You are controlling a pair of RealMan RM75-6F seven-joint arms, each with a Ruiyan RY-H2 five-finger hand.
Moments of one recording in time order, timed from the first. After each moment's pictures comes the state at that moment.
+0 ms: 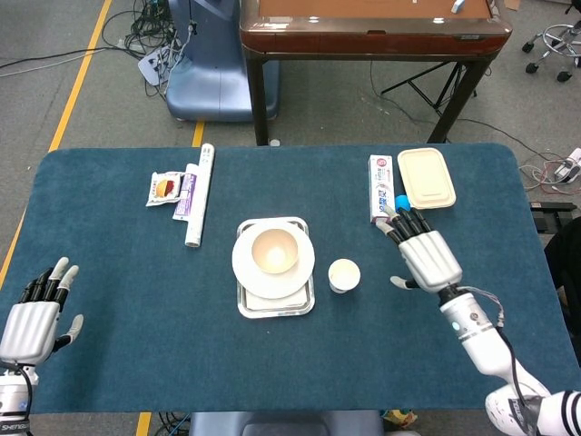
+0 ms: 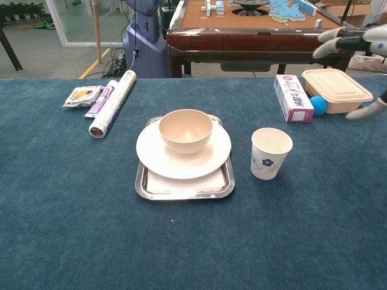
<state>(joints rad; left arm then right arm) -0.13 -1.17 -0.06 -1.64 1.42 1.44 0.28 0.61 -1.16 -0.02 -1.76 -1.23 1.24 -0.39</state>
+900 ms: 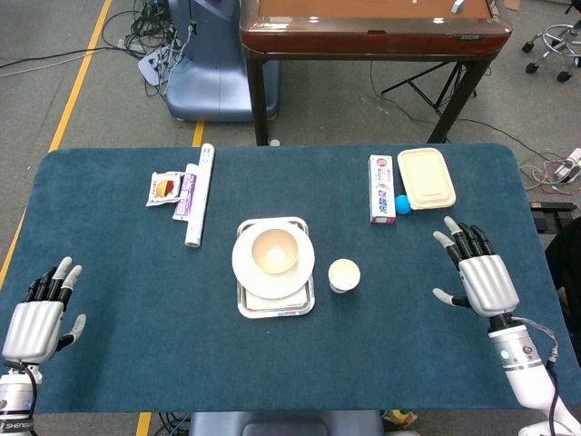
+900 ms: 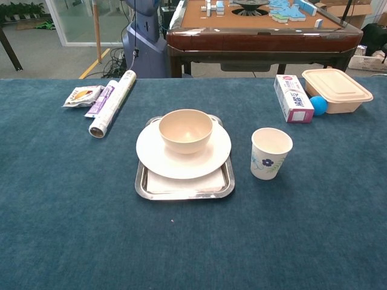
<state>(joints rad) -0.14 -1.19 -0.06 -1.64 1.42 1.43 0.31 0.37 -1.20 -0.01 -1.58 -1.40 1.40 -0.14</state>
